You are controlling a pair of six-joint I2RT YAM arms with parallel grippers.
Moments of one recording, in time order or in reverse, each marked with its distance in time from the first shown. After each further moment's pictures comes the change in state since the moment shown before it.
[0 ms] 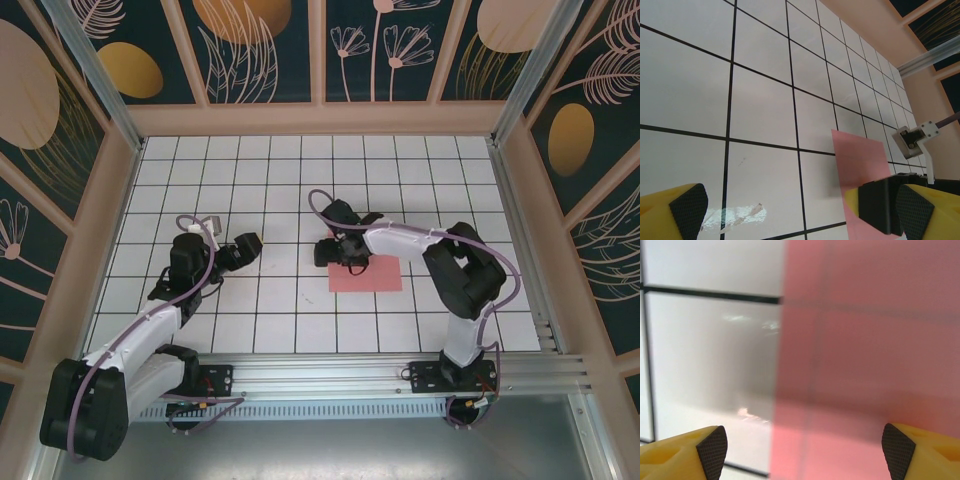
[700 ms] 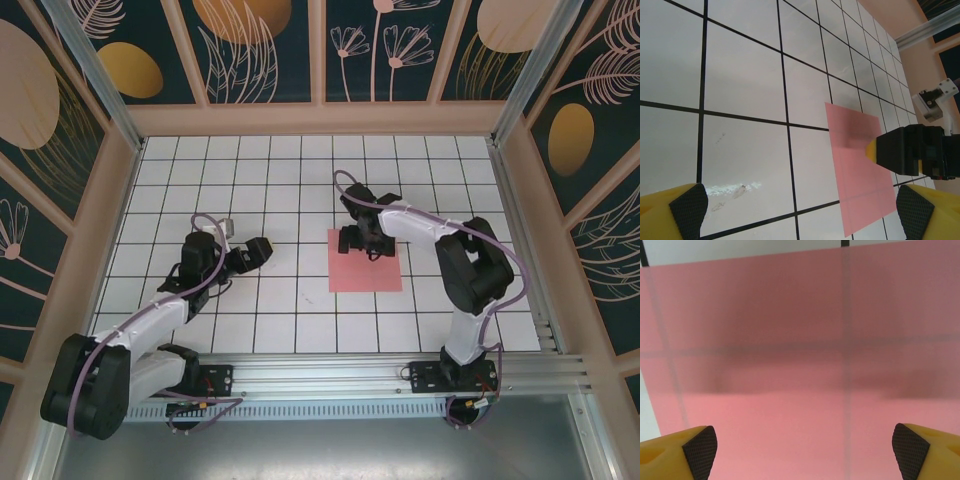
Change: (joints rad) left arm -0.059 0.120 0.006 0.051 0.053 -0.023; right arm -0.152 0.000 0.069 -0.226 0.098 -0.001
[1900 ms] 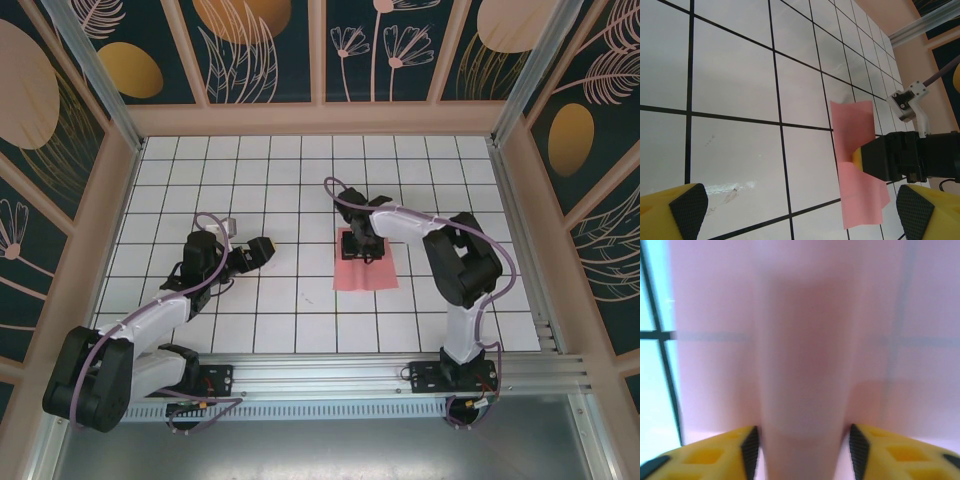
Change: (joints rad) left arm -0.003 0.035 0.000 0.047 0.026 -0.003; right arm 0.021 0.057 0.022 0.002 -0.038 -0.056
